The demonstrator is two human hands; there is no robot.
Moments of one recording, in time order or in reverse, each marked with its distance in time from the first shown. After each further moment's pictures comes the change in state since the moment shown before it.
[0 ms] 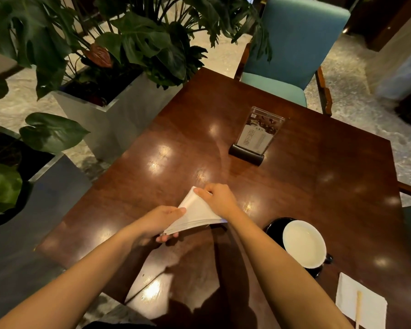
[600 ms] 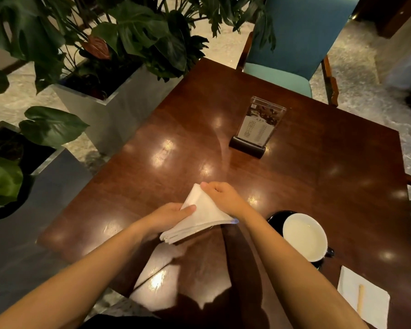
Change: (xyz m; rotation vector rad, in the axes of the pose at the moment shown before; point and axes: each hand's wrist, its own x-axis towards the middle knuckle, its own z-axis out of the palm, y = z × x) left_hand 0.016 -0.008 0.015 0.141 -0.003 0.002; right_hand -0.023 0.008 -0.014 0.385 -0.170 -0.034
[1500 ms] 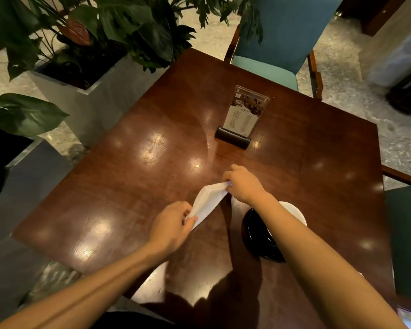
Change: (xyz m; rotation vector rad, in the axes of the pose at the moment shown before) left_hand -0.014 -0.004 0.071 0.551 0.452 0.358; right_hand -0.012 0.030 -0.066 -0.945 0.033 0.008
